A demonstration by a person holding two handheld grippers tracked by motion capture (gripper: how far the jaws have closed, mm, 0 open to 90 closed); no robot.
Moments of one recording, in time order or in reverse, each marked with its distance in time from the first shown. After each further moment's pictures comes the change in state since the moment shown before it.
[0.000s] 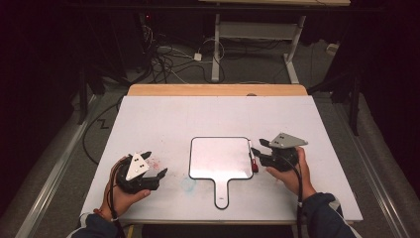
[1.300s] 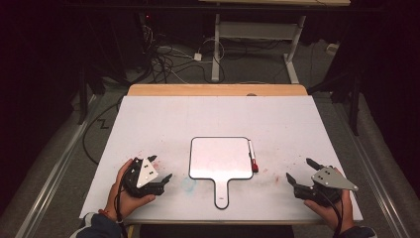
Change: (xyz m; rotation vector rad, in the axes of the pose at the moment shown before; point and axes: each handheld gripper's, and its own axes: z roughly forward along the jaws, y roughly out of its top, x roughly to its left) left arm -0.016 -0.005 0.012 0.042 0.004 0.097; right arm 0.000 -0.078 -0.091 -0.051 -0.222 0.015
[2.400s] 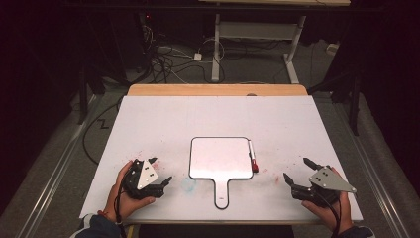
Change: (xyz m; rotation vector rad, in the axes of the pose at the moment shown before) left arm -0.002 -0.004 0.001 0.021 -0.010 0.015; right arm 0.007 0.007 -0.001 -0.033 0.007 -0.025
